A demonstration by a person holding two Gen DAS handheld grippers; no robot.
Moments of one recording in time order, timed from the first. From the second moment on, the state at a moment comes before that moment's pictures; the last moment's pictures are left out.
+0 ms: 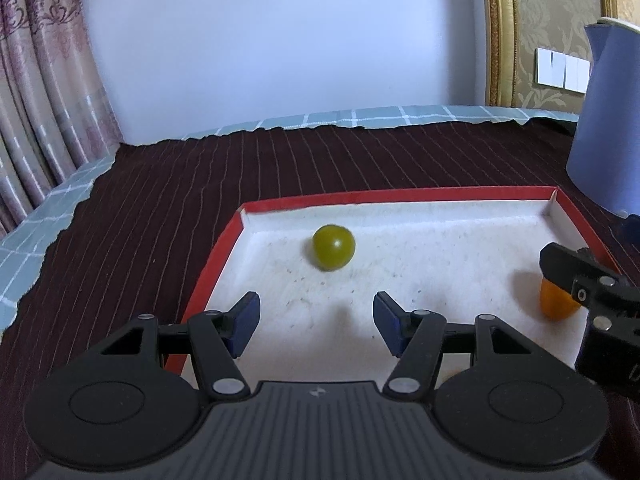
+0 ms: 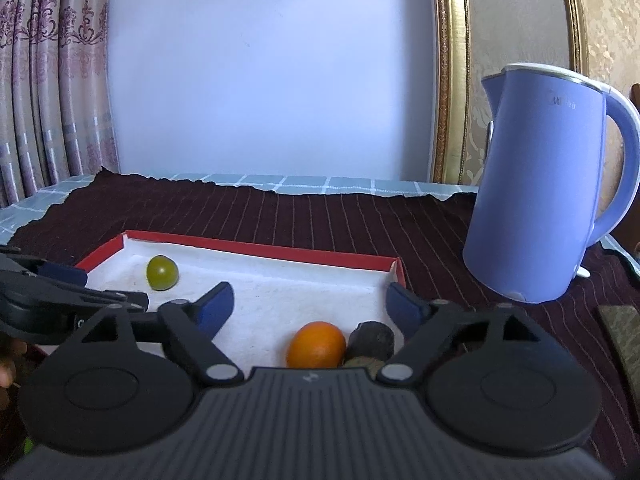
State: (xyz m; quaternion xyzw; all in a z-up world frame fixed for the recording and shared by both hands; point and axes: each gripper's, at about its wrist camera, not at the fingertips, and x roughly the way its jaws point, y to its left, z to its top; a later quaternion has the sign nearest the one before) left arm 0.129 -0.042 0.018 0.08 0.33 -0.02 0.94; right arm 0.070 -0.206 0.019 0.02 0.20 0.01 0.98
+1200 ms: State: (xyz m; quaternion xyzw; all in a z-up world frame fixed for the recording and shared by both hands) left arm 0.045 0.024 0.017 0.01 0.30 0.00 0.95; right arm -0.014 -0.162 0.025 0.03 0.20 0.01 0.98
